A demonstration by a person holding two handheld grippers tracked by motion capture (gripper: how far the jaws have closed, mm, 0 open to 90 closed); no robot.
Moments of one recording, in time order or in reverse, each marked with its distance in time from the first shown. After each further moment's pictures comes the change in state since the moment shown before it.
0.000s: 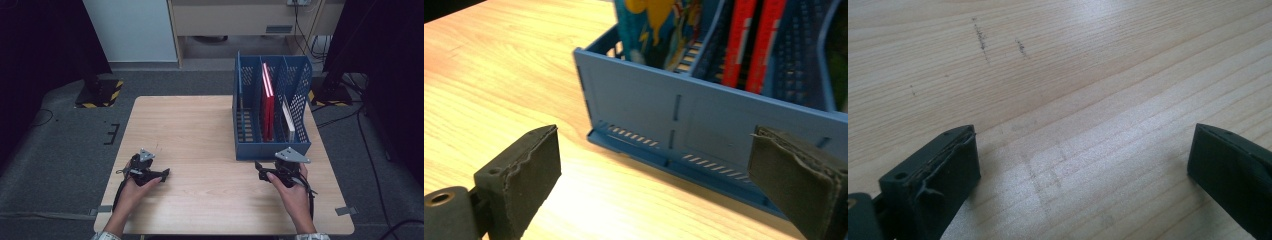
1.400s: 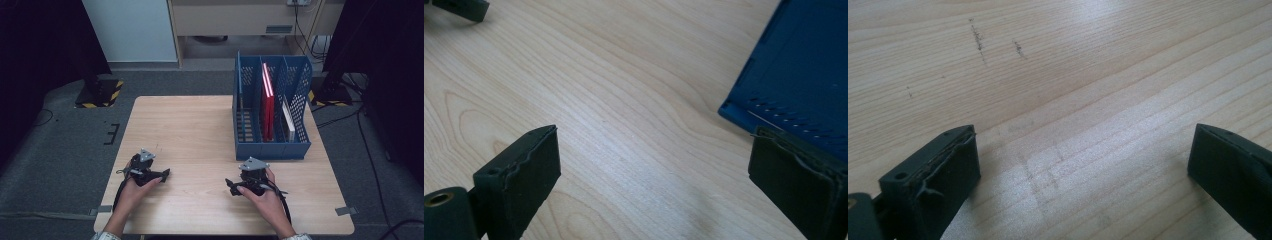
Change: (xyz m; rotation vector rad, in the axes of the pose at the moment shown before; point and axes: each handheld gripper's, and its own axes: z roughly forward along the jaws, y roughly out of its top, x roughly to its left) left arm -0.001 0.000 0.000 -0.002 -0.004 0.004; right arm 0.076 -0.015 0.042 0.172 0.184 -0.157
